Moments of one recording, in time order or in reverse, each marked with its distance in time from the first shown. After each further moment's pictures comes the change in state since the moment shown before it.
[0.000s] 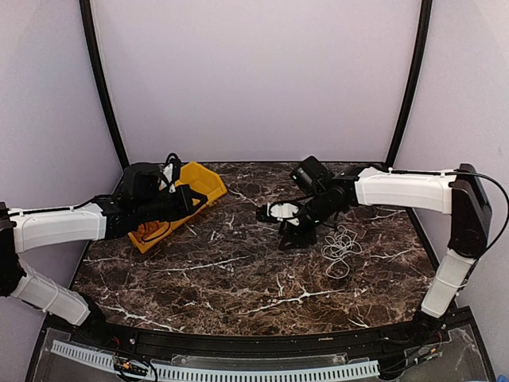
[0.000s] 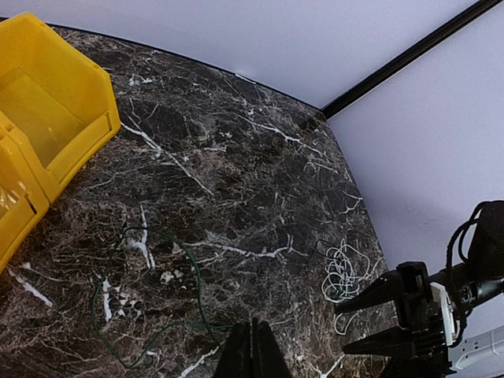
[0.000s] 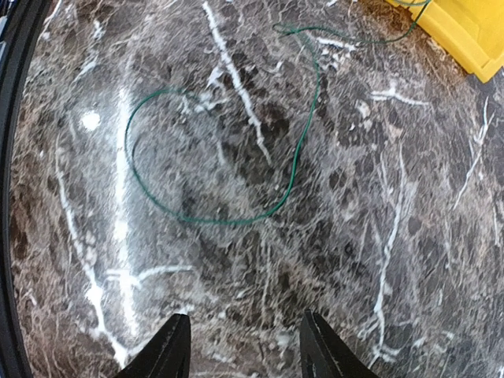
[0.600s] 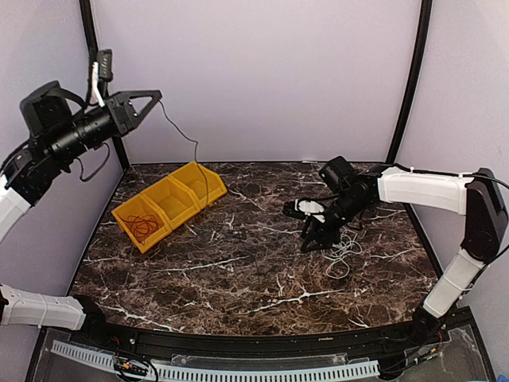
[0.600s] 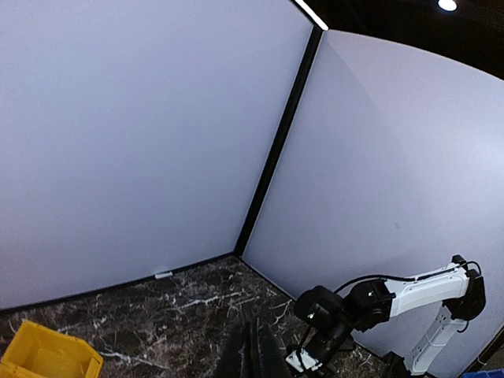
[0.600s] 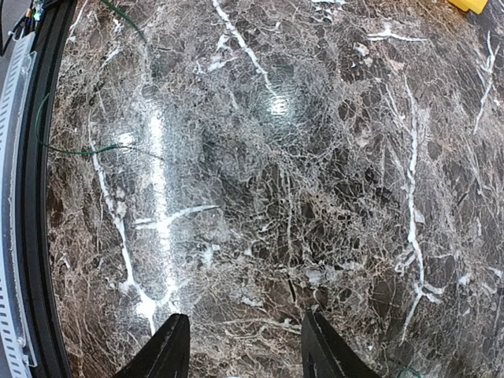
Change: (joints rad) left arm 0.020 -0.297 0.620 -0.337 0.078 0.396; right arm -0.149 -0.073 -0.092 -0.068 -0.166 -0.006
